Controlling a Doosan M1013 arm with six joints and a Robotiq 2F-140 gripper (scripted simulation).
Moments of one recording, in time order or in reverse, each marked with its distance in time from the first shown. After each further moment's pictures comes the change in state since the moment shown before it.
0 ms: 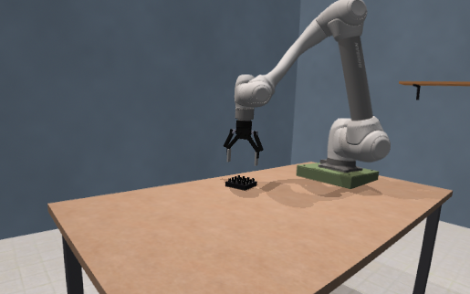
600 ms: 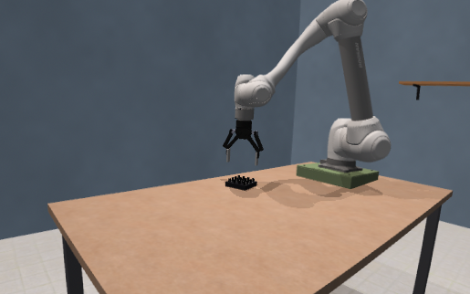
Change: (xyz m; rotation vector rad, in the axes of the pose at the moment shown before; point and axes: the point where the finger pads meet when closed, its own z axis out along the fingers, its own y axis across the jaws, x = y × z) arm 0.003 -0.001 -0.001 -0.001 -0.001 -0.076
